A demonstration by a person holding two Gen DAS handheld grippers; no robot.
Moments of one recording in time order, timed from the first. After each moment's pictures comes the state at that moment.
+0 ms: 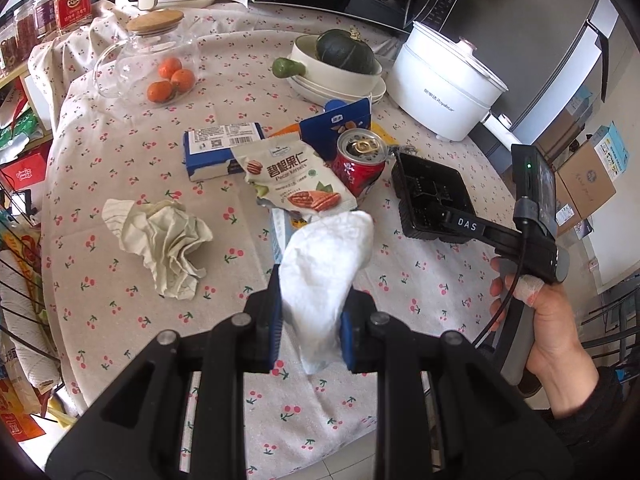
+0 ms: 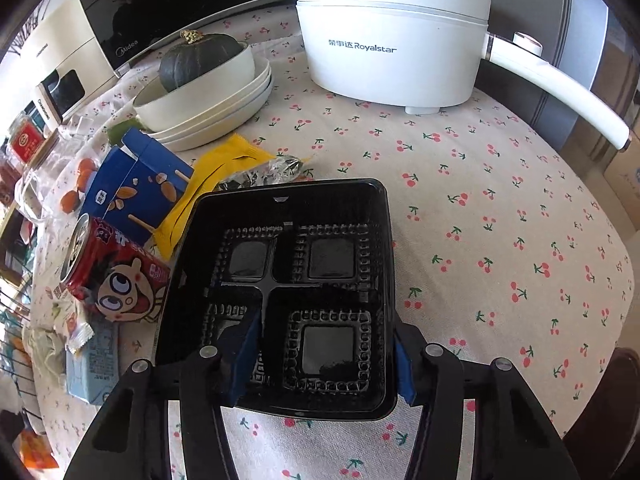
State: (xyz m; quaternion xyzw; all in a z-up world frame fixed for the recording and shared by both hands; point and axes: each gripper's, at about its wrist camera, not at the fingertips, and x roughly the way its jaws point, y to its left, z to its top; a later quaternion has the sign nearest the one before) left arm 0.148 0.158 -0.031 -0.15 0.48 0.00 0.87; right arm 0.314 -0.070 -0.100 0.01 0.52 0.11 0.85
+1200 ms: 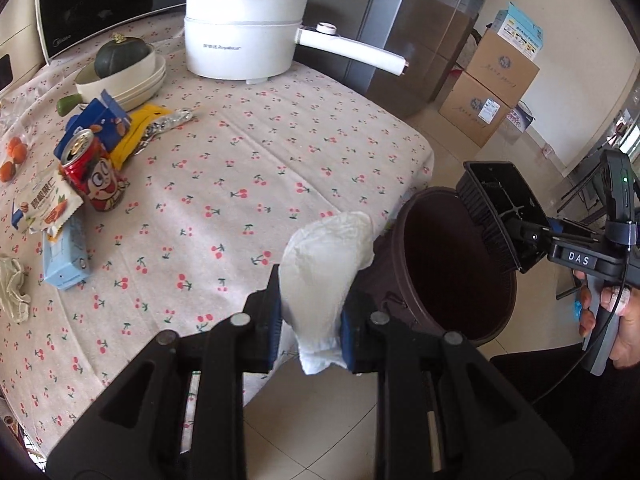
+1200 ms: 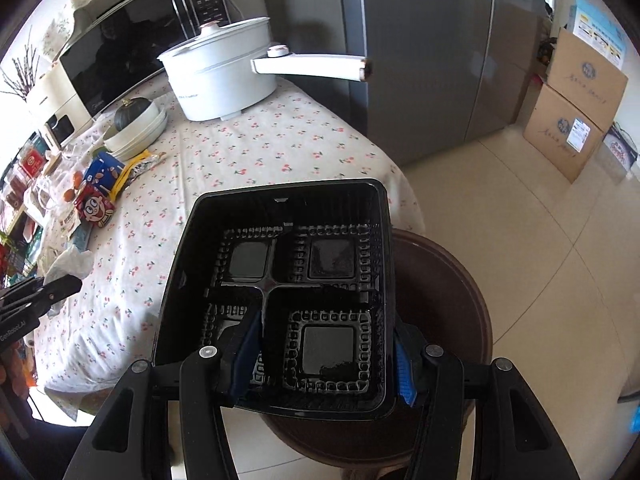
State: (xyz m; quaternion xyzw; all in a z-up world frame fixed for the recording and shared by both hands) left arm 0.142 -0.065 -0.034 -0.02 0.48 -0.17 0.86; right arm 0.151 -0.356 -0.039 0.05 0.50 0.05 0.86
